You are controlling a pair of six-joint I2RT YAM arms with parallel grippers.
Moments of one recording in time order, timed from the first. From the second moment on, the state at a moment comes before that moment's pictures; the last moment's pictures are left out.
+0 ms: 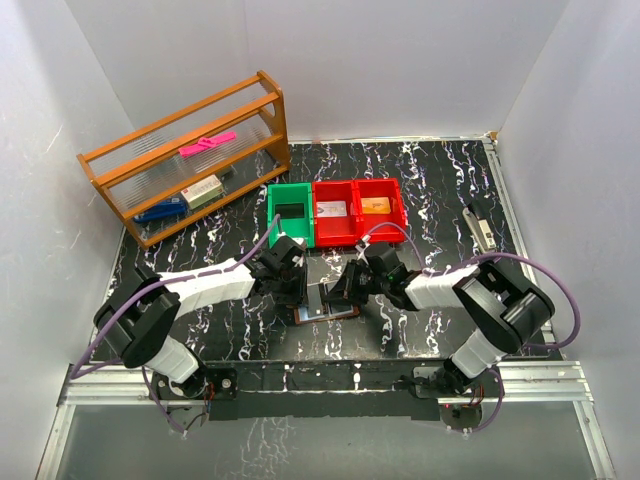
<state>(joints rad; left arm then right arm) -0.80 1.52 0.78 -0.35 0.07 -0.67 0.65 1.58 0.51 0.39 -0.43 0.97</state>
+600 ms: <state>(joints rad) -0.80 1.52 0.78 -0.35 0.07 -0.66 0.64 1.56 0.49 0.40 -0.44 0.98</state>
